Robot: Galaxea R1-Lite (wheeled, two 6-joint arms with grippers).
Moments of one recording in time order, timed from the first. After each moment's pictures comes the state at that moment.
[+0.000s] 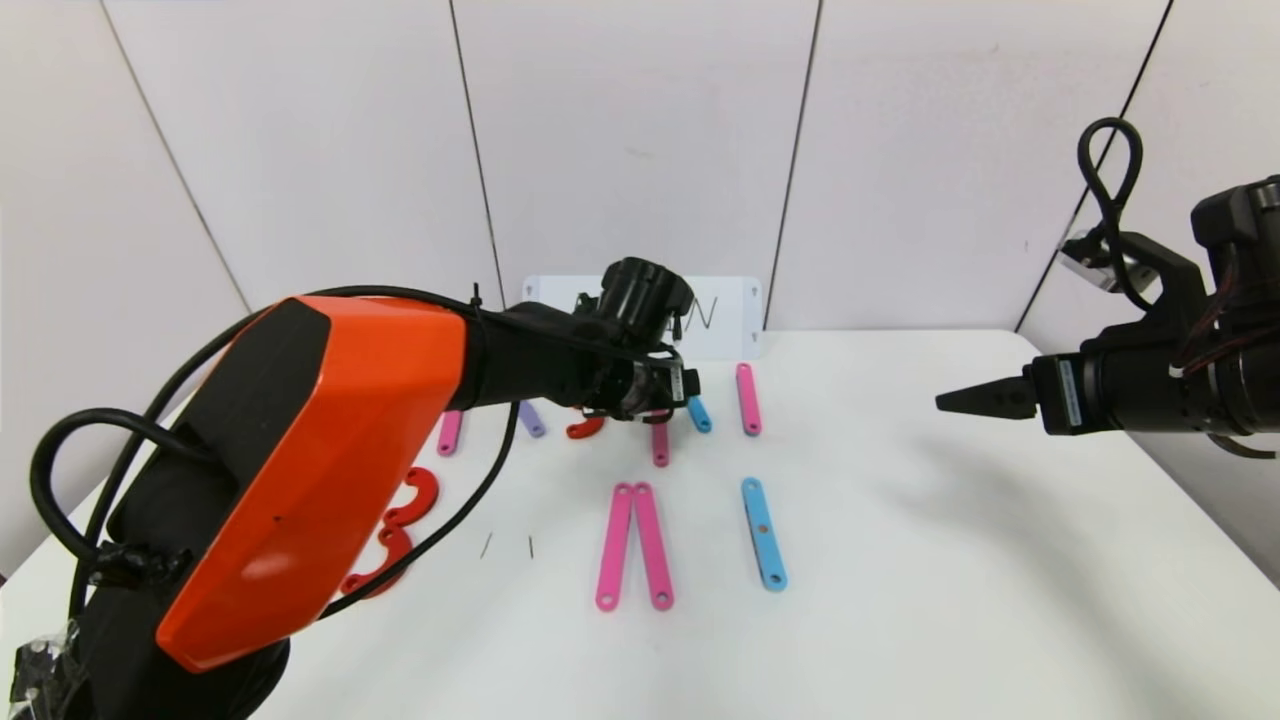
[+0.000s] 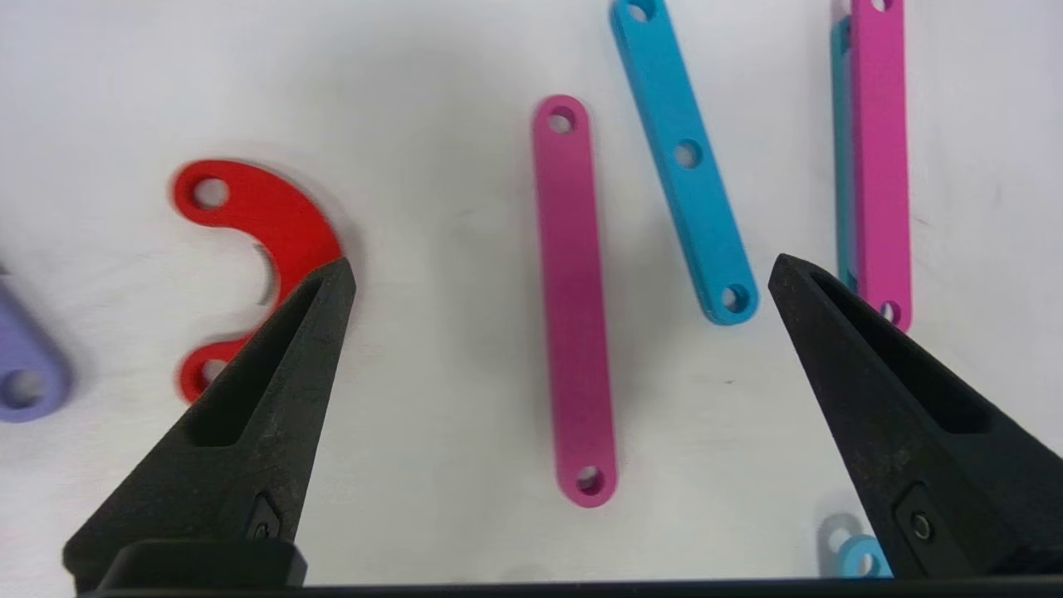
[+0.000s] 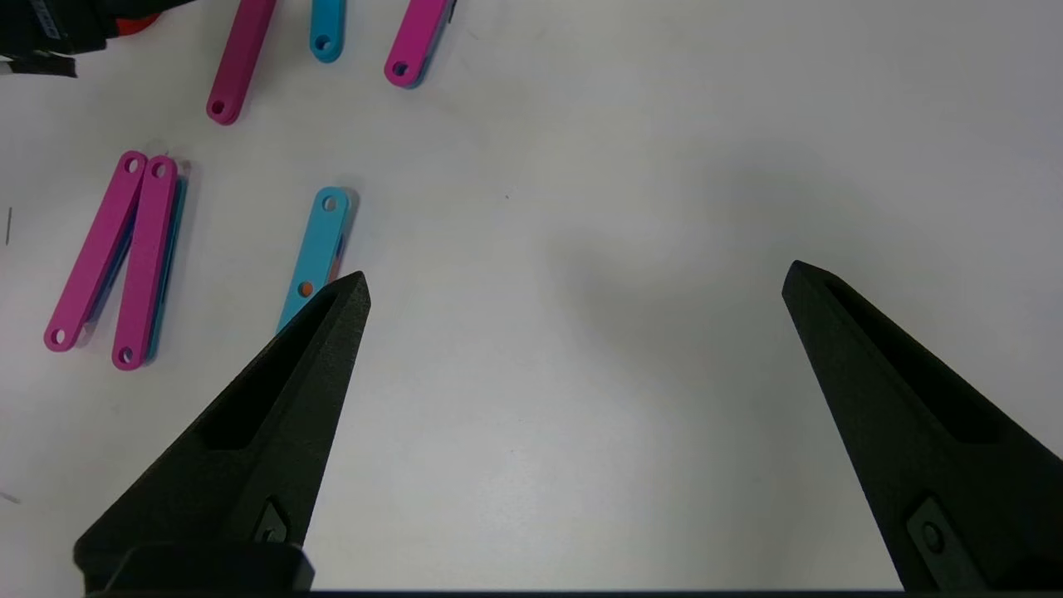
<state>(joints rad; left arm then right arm) -0.62 2.39 -1.99 0.27 0.25 -0.52 0.08 1.56 -1.06 0.18 0.25 -0.02</state>
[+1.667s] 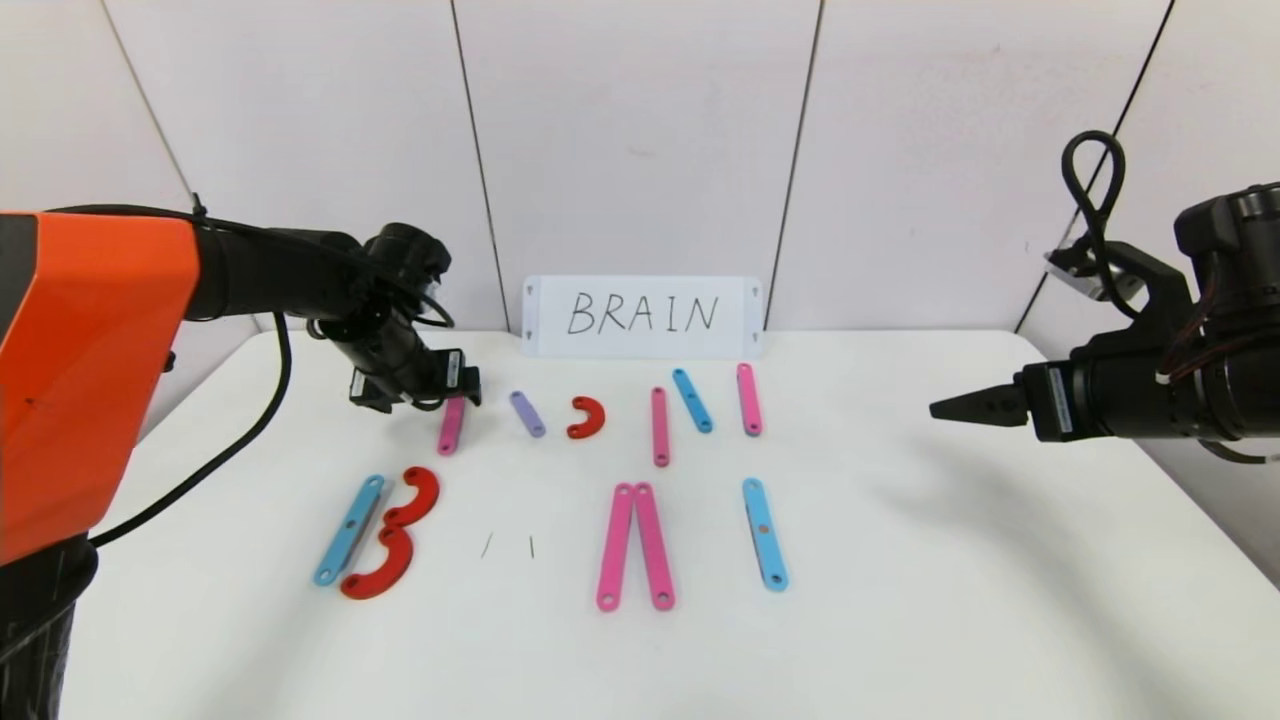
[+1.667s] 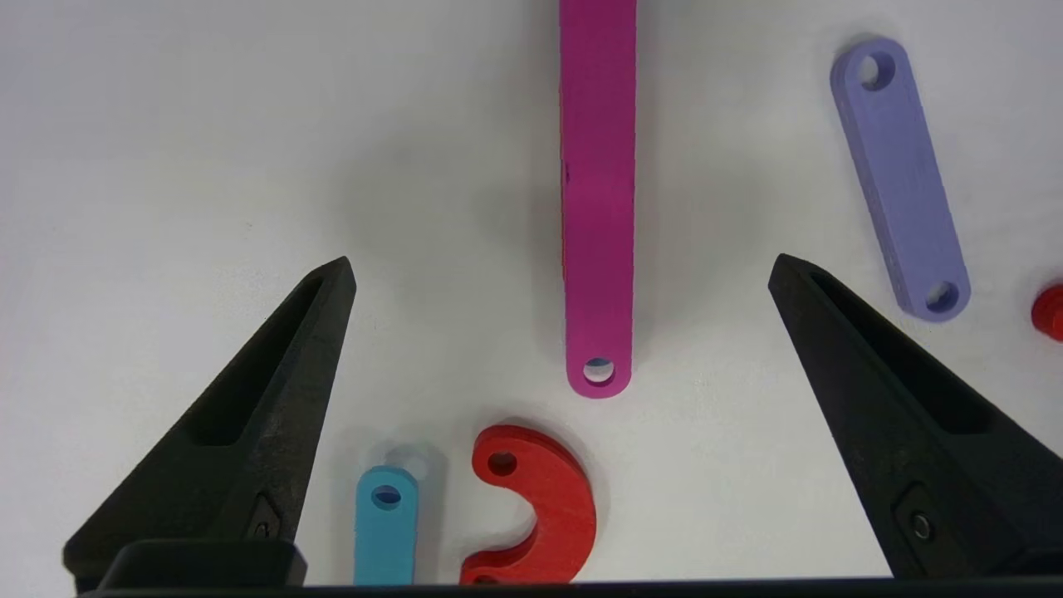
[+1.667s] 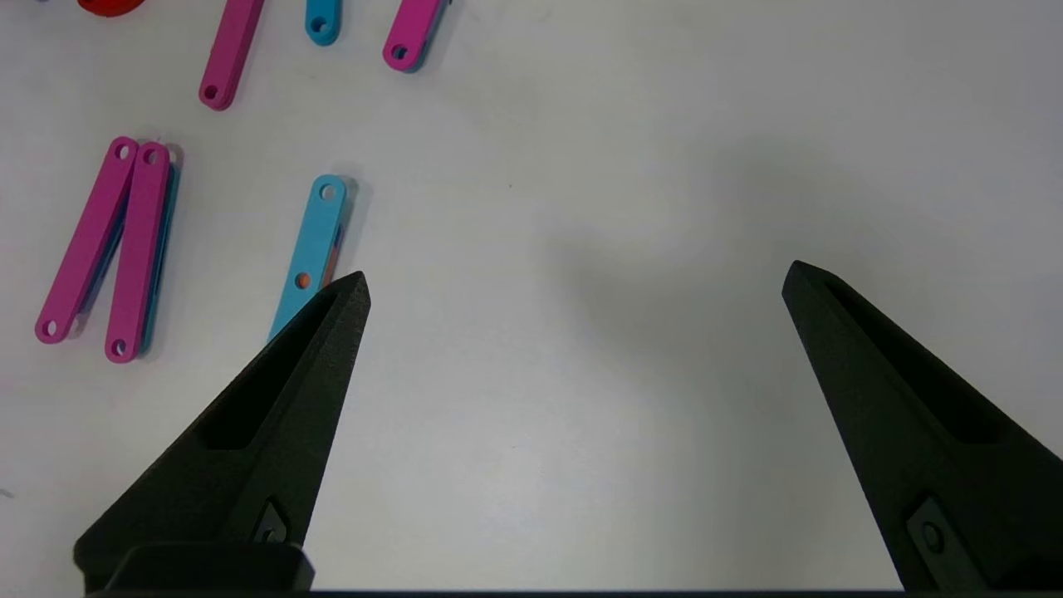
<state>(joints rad) -0.18 2.22 -1.85 0.62 0.11 -0.27 0.09 1.58 -1.05 0.18 0.24 -0.02</state>
